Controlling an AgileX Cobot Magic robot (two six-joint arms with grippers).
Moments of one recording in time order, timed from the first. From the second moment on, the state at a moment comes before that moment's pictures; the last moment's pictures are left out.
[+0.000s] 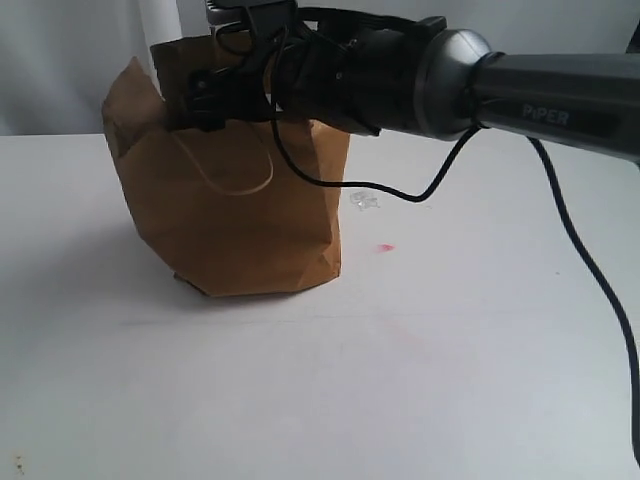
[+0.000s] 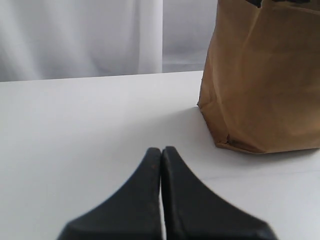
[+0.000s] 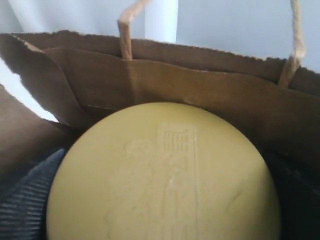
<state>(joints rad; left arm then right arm) -0.01 0.00 0.00 0.23 0.32 -0.23 0.42 2.10 -1.72 -0.79 0.27 0.90</state>
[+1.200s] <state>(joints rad) -0.01 0.00 0.00 0.23 0.32 -0.23 0.35 2.46 -2.44 -0.08 1.03 0.29</state>
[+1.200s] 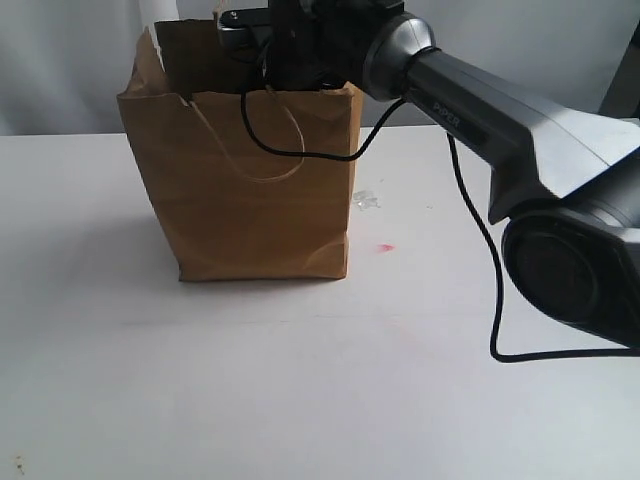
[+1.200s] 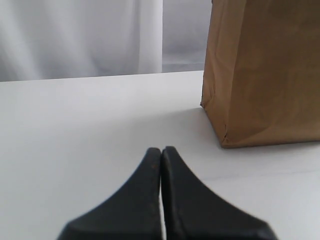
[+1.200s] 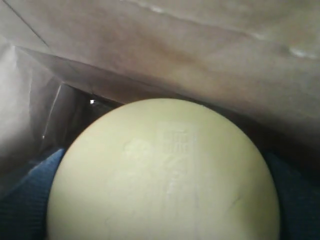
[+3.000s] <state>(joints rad) -0.01 0.00 0.00 0.23 0.32 -0.23 0.35 2.47 -2.44 -0.05 1.03 0.24</state>
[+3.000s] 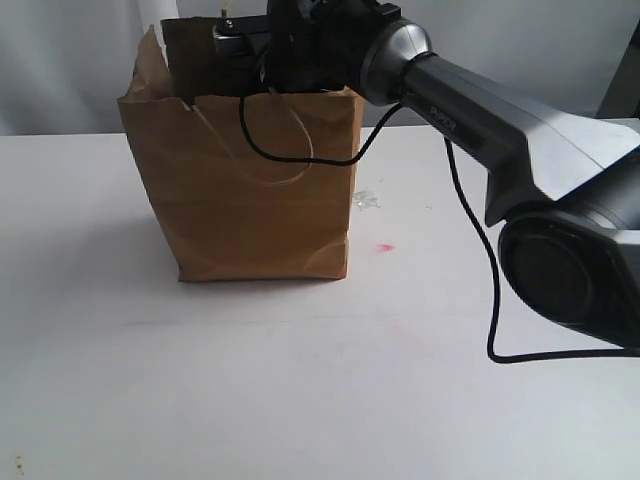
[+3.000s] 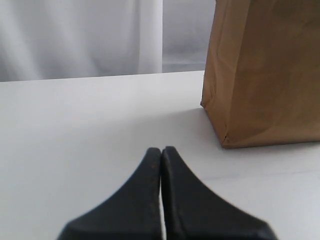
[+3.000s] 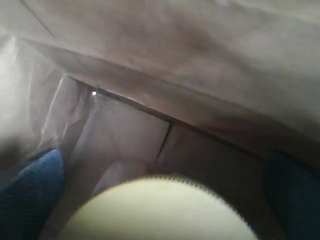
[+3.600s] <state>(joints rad) -0.01 0.00 0.00 0.23 0.32 -0.23 0.35 2.34 -2.44 0.03 1.01 0.24</state>
